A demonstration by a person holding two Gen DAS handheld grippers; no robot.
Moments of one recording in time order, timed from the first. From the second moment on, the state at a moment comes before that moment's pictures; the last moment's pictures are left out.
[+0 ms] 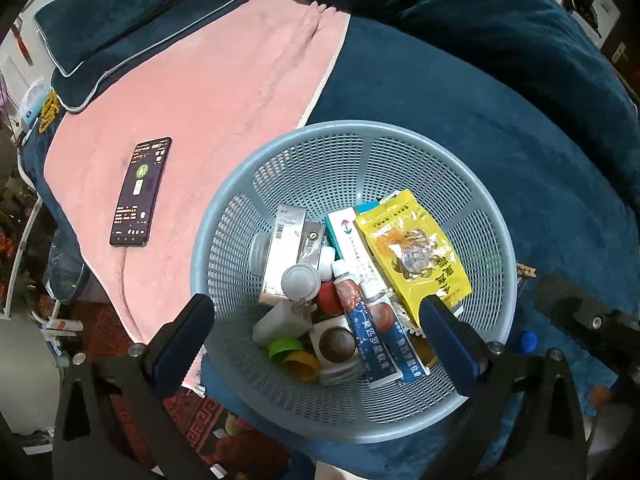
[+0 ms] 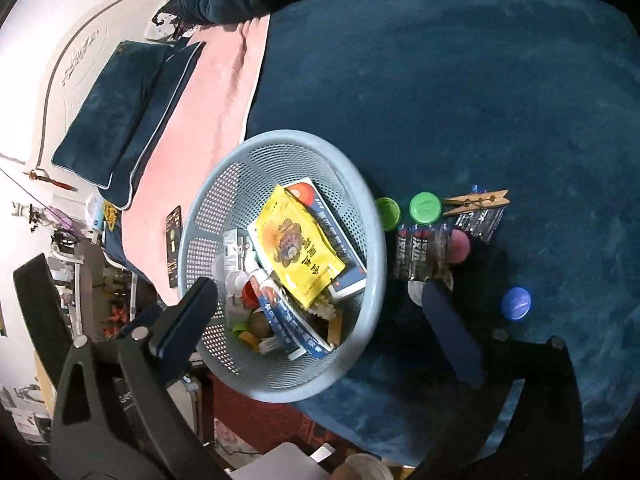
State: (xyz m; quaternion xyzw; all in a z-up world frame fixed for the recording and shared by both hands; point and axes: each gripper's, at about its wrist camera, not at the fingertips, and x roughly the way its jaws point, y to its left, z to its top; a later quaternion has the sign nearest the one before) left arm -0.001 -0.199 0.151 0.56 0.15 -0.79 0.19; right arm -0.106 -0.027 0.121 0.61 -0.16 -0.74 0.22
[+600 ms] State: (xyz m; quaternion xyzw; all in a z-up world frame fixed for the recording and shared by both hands) left arm -0.010 -0.173 0.151 0.57 0.14 -0.80 0.17; right arm -0.107 0.006 0.121 0.61 -0.15 -0.75 0.20
